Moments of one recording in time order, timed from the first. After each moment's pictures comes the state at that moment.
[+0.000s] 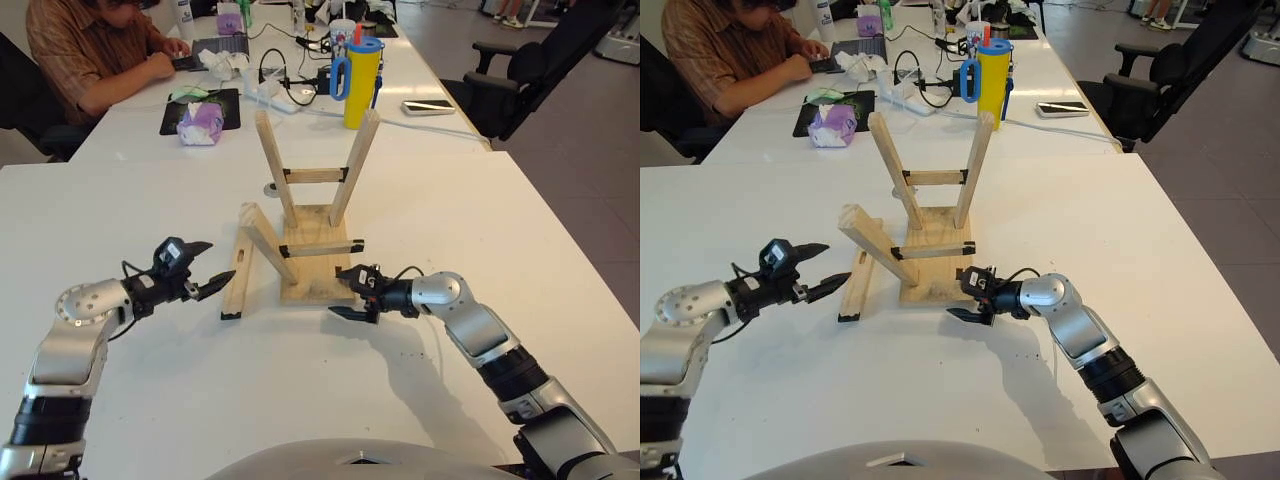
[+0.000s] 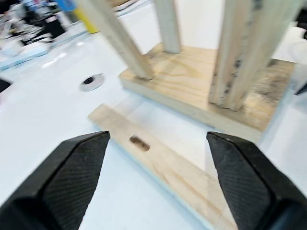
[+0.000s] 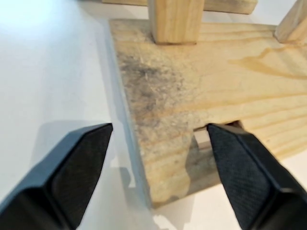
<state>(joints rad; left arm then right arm) 0.06 0.62 0.16 -0.24 -0.26 0.41 -0.69 -0.25 -0.48 0.42 -0.03 0.01 0.35 0.84</state>
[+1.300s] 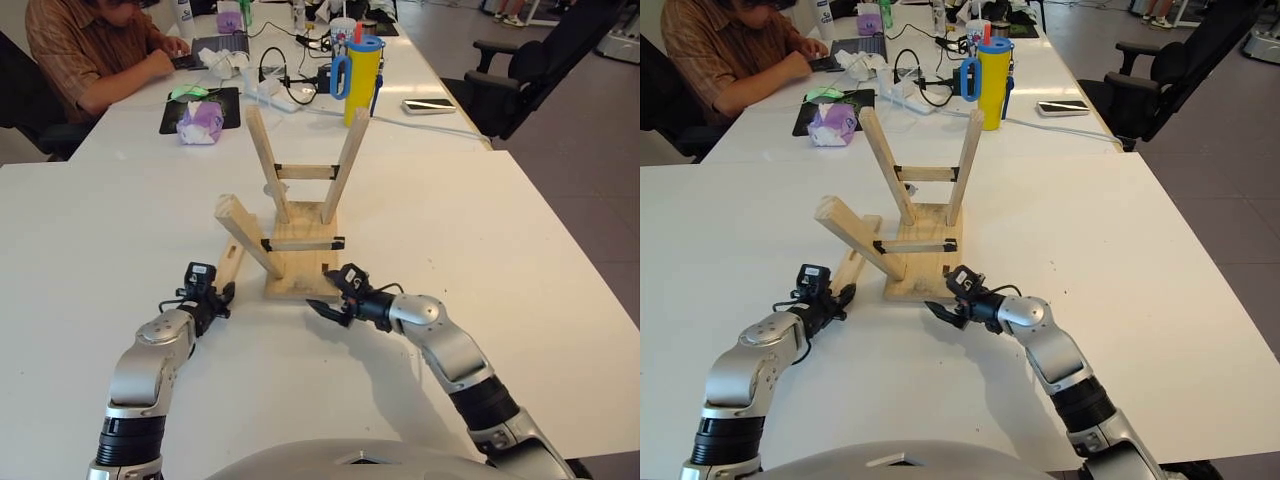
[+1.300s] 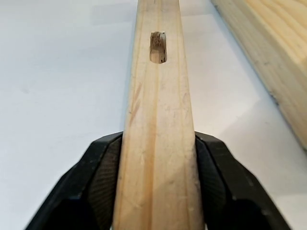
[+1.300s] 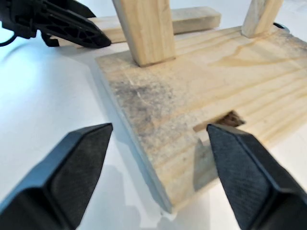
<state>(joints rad) 0.04 0.32 0.10 -0.27 -0.18 0.76 -0.18 -0.14 -0.31 0.33 -0.12 0.08 0.45 0.65</state>
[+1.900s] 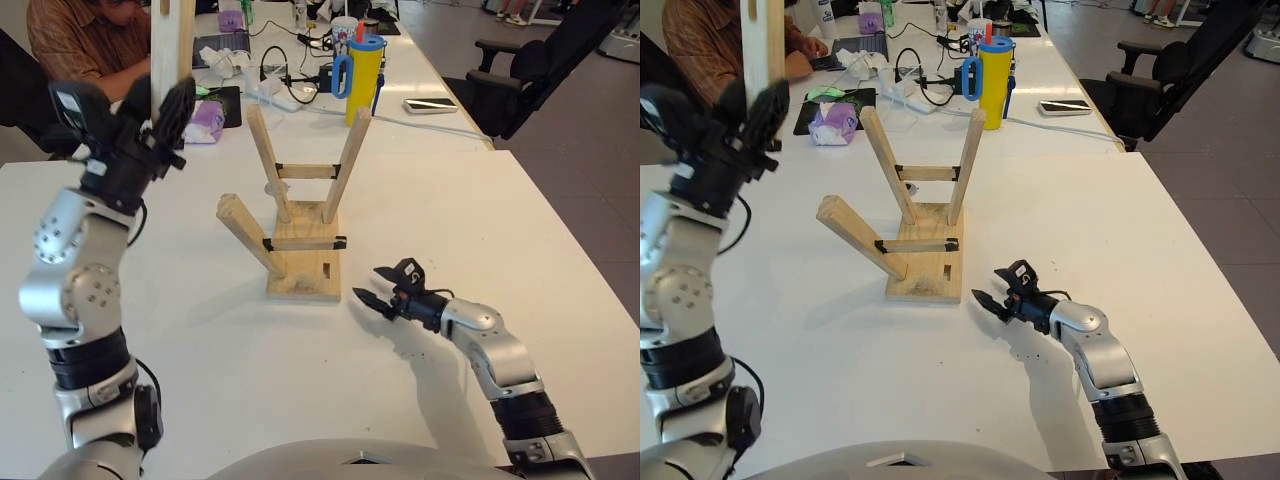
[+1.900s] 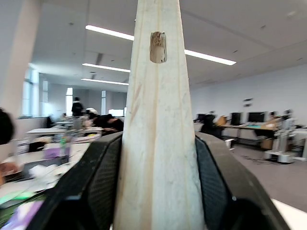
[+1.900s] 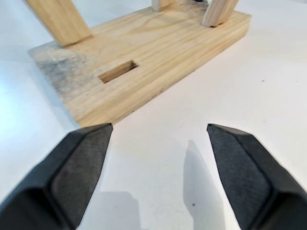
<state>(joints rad) -0.51 0.47 0.38 -0.39 -0.84 0.58 -0.42 -0.05 -0.39 0.11 -0.07 0.21 0.36 0.68</state>
